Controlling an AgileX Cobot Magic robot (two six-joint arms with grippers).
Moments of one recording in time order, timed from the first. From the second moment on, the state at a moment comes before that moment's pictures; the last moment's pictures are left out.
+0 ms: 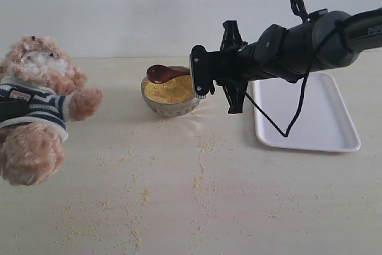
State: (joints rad) left arm 0.39 1.43 -0.52 -1.61 0.87 1.47; right arm 0.50 2.07 -1.33 0.63 -0.03 -1.95
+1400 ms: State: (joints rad) left arm 0.39 1.43 -0.52 -1.61 0.87 1.47; right arm 0.50 2.07 -1.33 0.66 0.12 -1.79
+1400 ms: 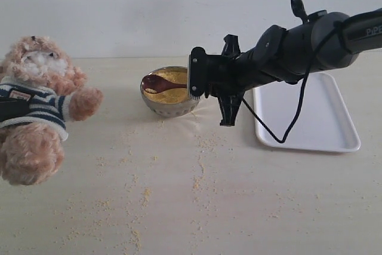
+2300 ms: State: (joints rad) left arm 0.30 1.43 -0.49 -1.64 0.90 1.48; right arm 0.42 1.94 -1.34 0.35 0.47 -1.20
